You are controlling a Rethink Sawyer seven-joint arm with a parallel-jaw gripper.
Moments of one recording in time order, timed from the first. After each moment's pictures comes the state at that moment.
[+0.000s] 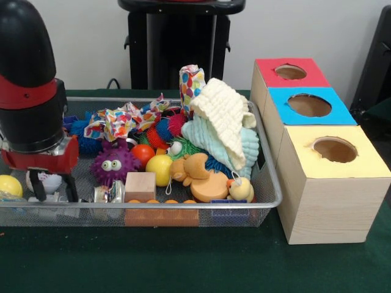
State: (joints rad) arm -0.78 -0.33 0.42 1.19 -0.49 0.80 1.65
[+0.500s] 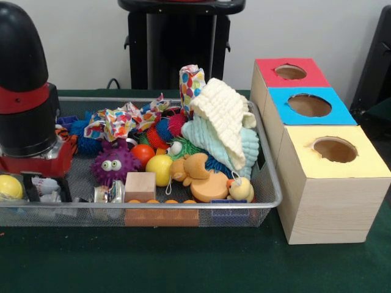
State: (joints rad) arm -0.81 -0.32 0.44 1.17 -0.49 0.80 1.61
